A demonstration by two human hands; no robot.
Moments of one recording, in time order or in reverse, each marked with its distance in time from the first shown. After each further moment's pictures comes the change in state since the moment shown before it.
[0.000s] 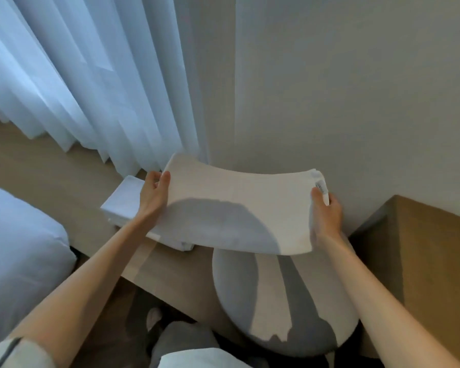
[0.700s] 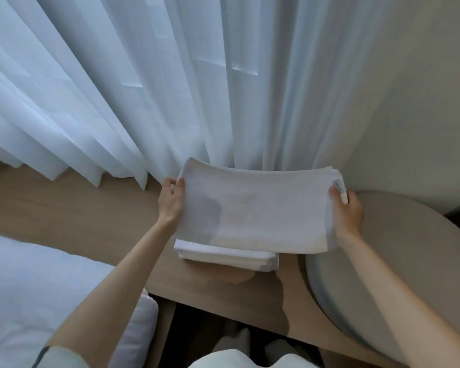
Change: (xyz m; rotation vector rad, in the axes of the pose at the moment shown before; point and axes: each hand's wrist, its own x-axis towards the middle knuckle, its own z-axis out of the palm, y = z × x) left_hand 0.277 -0.080 -0.180 0.033 -0.106 0.020; right_hand -0.048 0.034 0.310 -0.148 0.219 0.011
